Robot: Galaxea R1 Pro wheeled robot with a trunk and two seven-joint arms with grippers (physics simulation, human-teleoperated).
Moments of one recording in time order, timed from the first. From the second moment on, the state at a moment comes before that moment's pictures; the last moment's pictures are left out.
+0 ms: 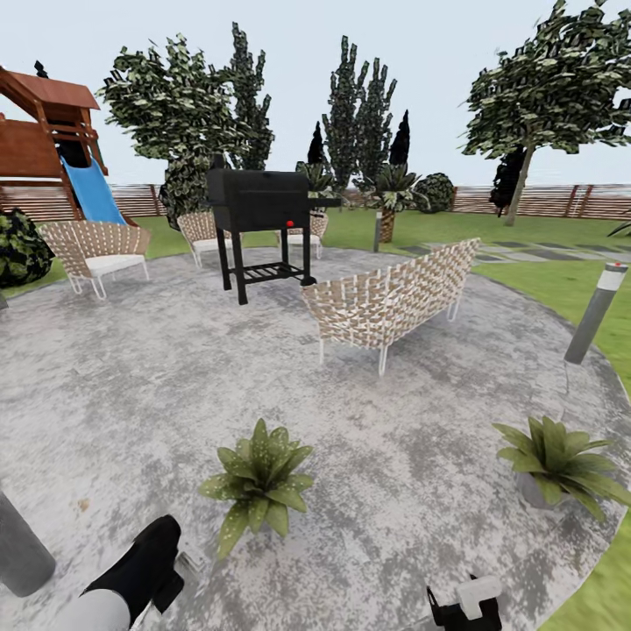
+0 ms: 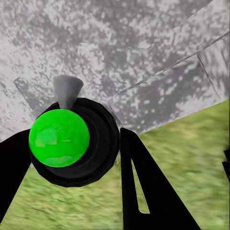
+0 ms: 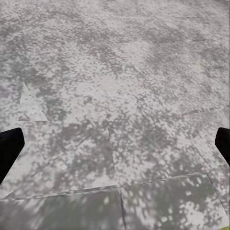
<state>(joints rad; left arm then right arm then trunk) -0.54 0.06 0.07 -0.55 -0.98 0.80 -0.56 -0.42 -0.10 0.04 -0.03 0.18 -0.67 -0.06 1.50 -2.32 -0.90</state>
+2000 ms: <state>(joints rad) -0.87 0.06 -0.42 -0.63 -1.24 0.98 -1.25 -0.42 -0.11 0.04 -0.03 0.18 -0.67 -0.06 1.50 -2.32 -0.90</state>
